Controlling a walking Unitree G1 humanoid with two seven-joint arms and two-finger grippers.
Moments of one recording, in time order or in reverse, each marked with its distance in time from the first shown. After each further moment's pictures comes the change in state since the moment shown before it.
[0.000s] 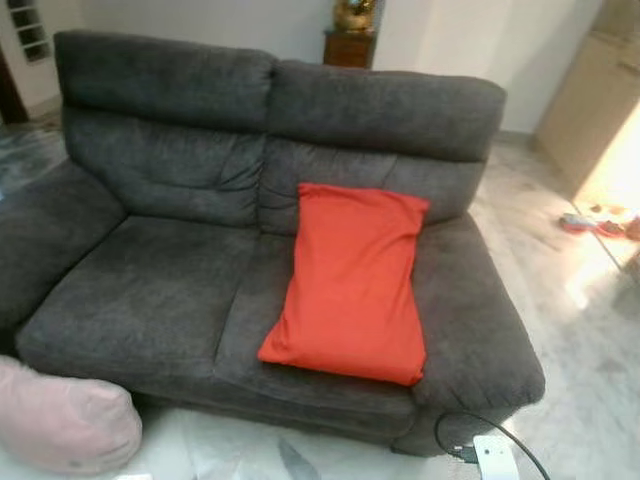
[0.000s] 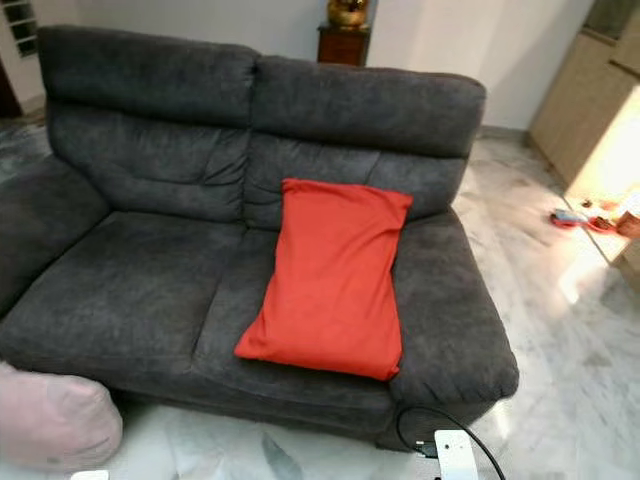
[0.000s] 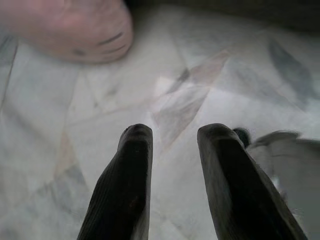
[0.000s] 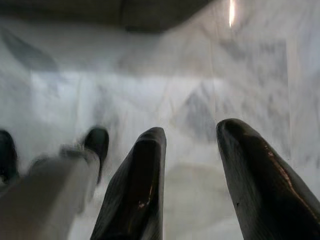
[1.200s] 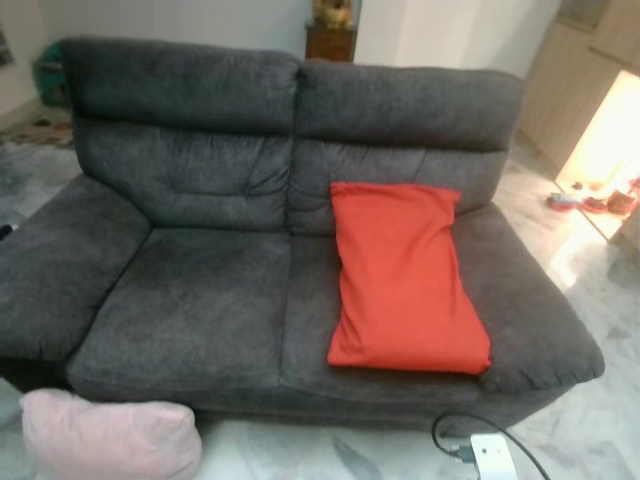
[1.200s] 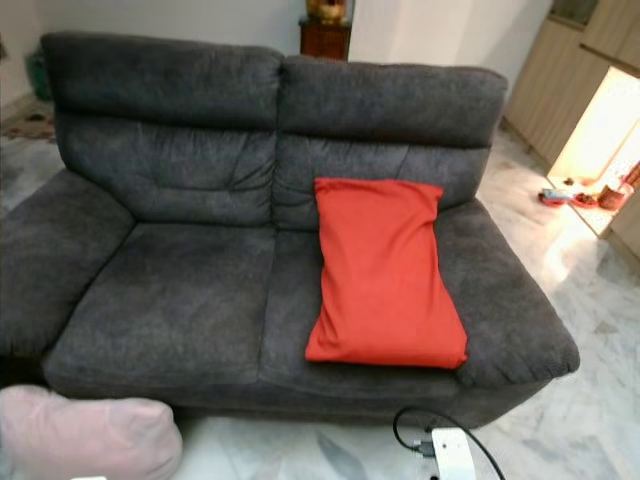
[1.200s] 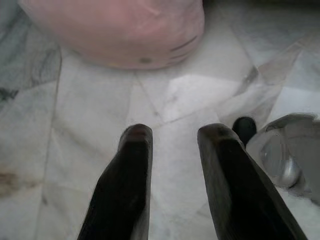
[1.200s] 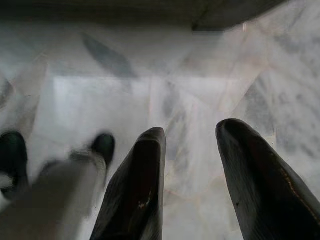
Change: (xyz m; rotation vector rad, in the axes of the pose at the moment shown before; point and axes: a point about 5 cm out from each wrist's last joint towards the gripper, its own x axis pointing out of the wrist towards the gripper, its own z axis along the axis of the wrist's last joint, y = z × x) left arm 0.000 0.005 -0.003 0.023 0.023 -0.006; right arm 0.000 0.002 -0.001 -0.024 -0.018 0.046
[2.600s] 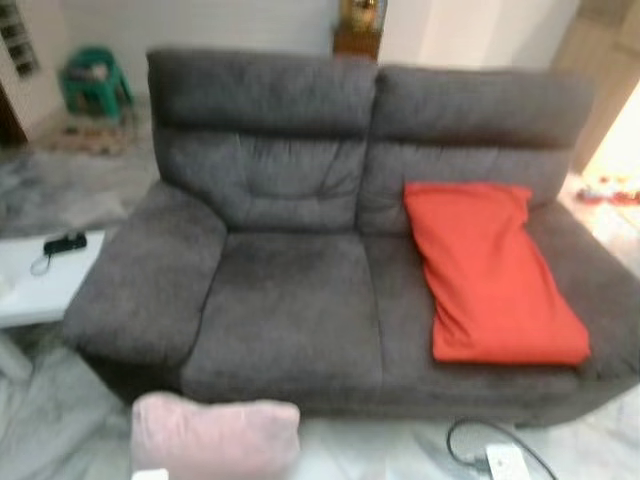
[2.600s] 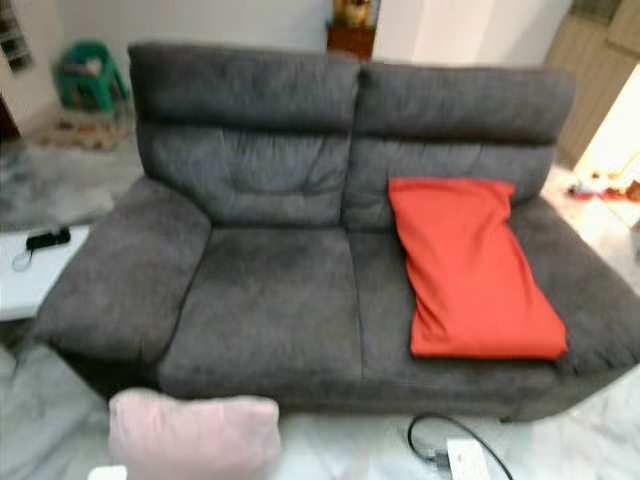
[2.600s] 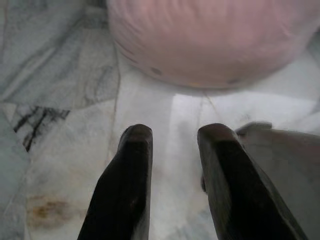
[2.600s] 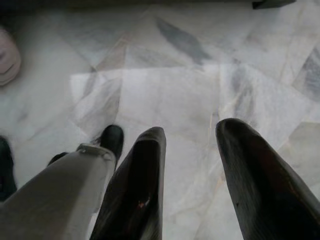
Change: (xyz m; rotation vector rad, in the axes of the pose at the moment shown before) left arm 0.001 0.001 0.003 -0.022 -0.002 0.011; right arm 0.000 0.006 0.002 0.055 -0.001 0.011
